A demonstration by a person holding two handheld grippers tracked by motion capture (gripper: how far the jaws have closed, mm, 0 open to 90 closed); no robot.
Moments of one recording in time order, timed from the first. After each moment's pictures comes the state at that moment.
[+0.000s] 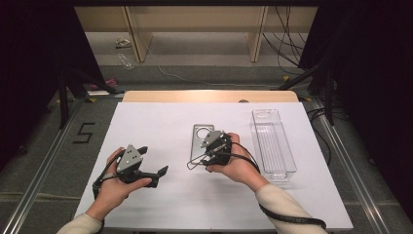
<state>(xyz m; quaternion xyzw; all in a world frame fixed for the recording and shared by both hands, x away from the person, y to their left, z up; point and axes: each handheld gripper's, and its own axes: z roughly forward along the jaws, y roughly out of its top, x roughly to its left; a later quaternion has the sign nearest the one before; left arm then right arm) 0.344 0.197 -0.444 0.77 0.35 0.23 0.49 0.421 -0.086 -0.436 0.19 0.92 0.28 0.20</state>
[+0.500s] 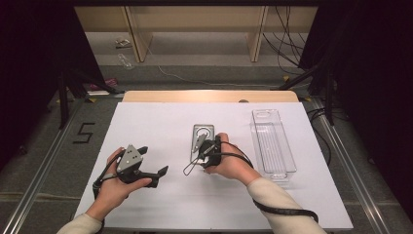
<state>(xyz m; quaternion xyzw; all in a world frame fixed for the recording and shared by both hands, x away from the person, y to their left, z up) 0.344 0.197 -0.445 0.77 0.35 0.23 0.48 0.432 -0.063 -0.449 0.13 0.96 0.17 0.20</state>
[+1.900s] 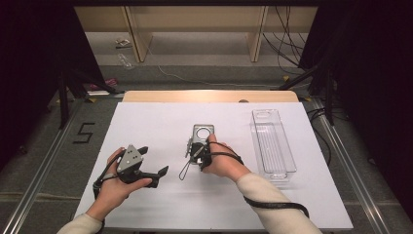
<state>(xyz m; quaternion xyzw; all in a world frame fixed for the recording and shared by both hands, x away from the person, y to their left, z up) 0.344 0.196 -0.445 0.77 0.35 0.23 0.49 0.438 -0.036 -0.460 0.07 0.97 0.10 0.19</state>
